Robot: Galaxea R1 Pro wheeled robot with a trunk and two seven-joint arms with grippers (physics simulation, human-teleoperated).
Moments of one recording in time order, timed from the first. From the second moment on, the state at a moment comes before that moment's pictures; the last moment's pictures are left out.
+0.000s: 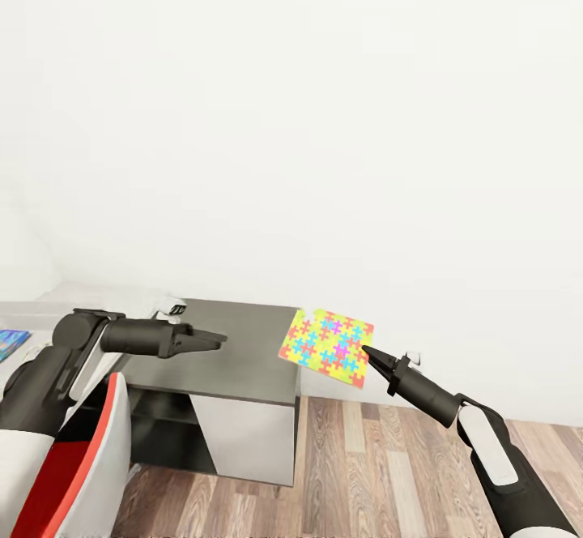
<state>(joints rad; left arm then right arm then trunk) -0.71 0.35 -0.10 -1.29 0.19 1.03 -1.57 -0.41 -0.14 -0.14 -1.09 -0.98 0.86 0.72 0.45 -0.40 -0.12</state>
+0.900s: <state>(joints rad) -0.71 0.35 -0.10 -1.29 0.19 1.03 -1.57 -0.41 -0.15 -0.18 -1.09 -0.99 0.86 0.72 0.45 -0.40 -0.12</state>
